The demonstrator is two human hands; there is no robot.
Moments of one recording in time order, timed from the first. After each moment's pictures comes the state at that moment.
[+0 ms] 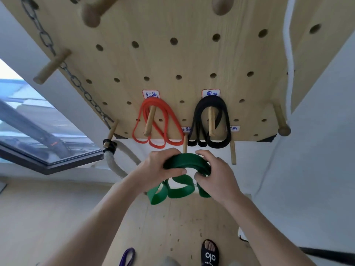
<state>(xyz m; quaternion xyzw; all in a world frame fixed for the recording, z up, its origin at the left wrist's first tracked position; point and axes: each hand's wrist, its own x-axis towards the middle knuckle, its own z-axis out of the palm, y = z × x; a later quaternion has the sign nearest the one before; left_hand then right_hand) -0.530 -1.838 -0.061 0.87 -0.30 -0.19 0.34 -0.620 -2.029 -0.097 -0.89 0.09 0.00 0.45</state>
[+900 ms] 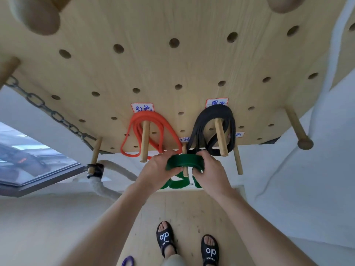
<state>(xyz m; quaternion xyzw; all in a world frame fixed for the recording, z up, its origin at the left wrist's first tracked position) -0.445 -1.853 -0.136 0.90 -0.26 -0.18 0.30 -0.537 -2.022 -0.161 -0.90 0.19 -0.01 0.40</state>
